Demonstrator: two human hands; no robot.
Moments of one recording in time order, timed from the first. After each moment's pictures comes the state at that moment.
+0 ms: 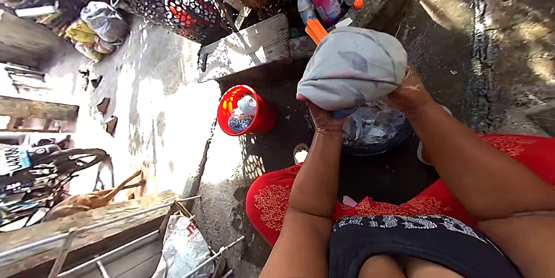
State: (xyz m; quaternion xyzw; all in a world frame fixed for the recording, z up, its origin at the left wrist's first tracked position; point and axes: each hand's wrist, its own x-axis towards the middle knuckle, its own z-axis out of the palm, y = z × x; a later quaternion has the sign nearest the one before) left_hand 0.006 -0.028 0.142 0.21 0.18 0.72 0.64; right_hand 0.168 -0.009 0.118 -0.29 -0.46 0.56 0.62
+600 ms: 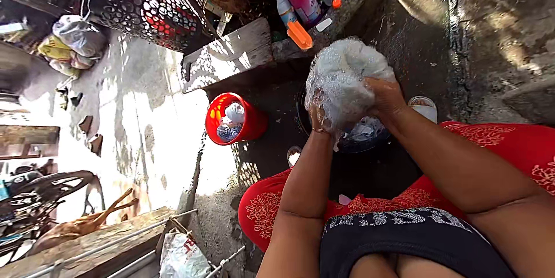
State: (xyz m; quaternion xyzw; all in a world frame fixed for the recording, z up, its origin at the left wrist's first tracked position) left_hand 0.022 -0.038 0.126 0.34 0.45 0.58 0.59; right_hand 0.152 -0.032 0.137 -0.39 -0.28 0.58 0.66
